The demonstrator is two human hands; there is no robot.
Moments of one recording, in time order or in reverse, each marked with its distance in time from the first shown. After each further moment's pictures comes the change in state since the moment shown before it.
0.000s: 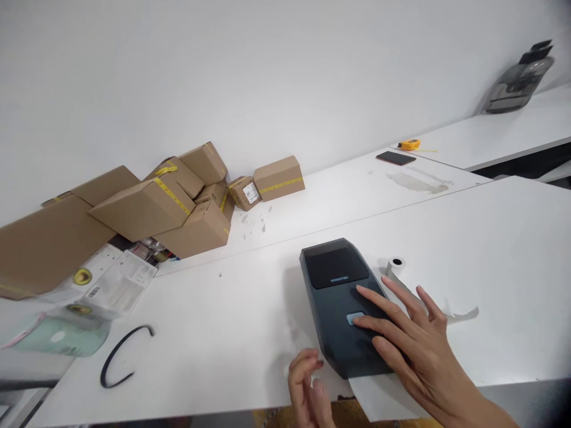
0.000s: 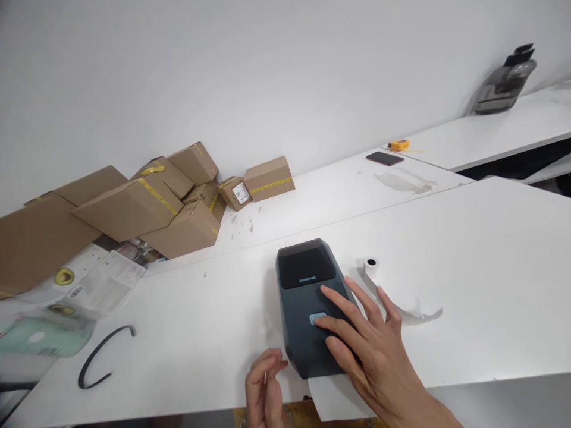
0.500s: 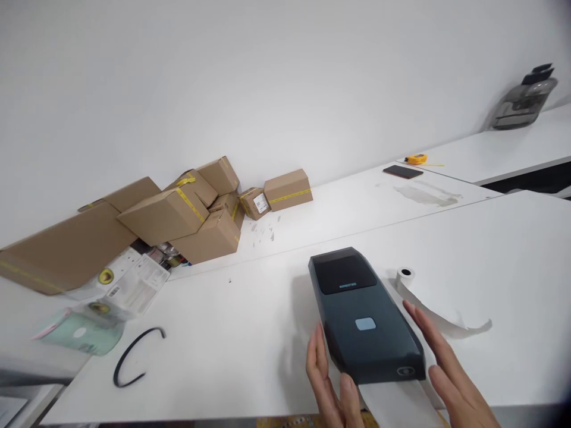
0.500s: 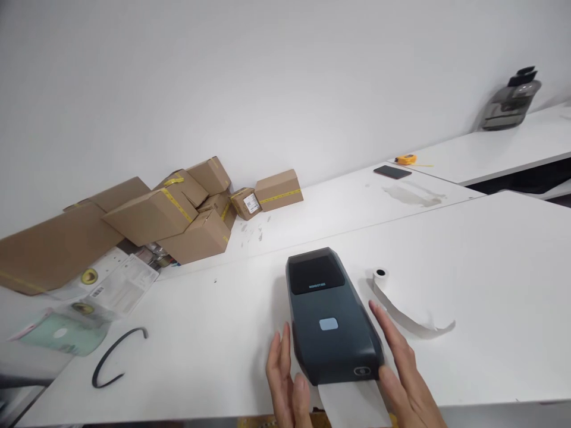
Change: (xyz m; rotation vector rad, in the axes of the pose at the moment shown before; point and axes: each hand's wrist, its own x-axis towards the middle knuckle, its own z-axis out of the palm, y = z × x) left_hand -0.012 0.011 0.021 0.013 -0.168 -0.199; right_hand -0.081 0.017 0.029 0.463 0.008 0.620
